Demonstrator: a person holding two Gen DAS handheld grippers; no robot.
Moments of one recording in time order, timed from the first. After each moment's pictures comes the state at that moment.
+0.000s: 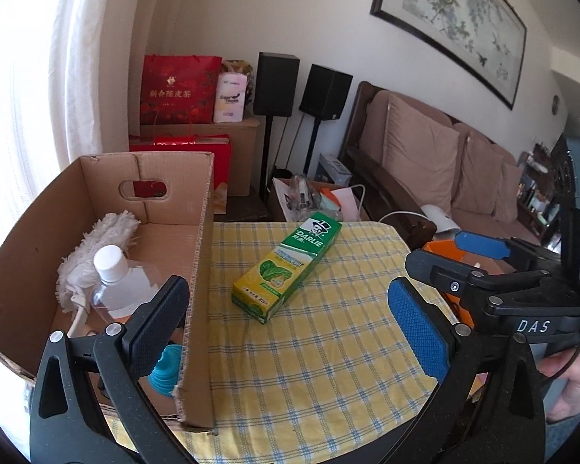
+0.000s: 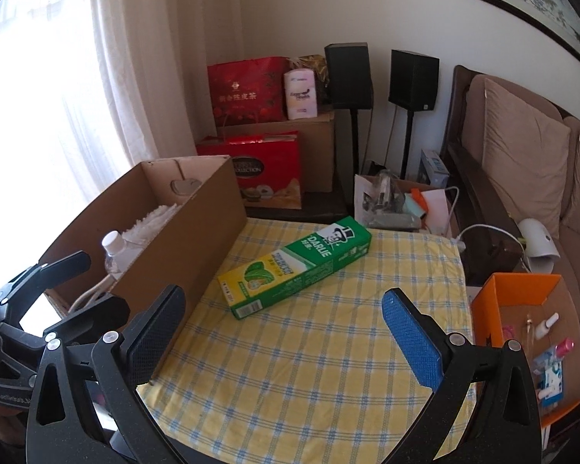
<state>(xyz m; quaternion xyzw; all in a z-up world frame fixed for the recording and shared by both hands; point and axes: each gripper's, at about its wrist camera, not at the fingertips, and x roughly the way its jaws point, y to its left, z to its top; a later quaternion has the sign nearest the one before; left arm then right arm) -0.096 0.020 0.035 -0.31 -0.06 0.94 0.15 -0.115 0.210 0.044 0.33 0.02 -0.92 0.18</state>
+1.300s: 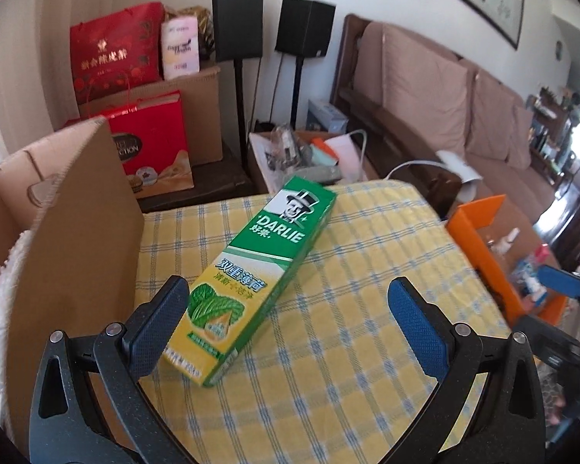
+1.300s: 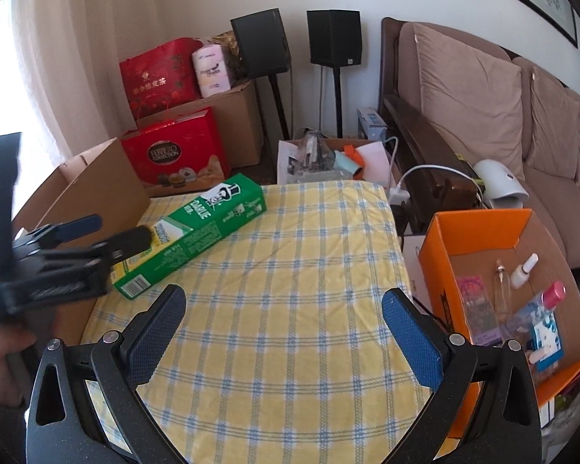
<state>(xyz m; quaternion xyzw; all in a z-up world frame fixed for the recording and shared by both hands) -0.224 0.124 -0.047 -0.39 0.02 0.91 0.16 -0.148 0.317 -0.025 0.37 -0.03 -0.92 0.10</state>
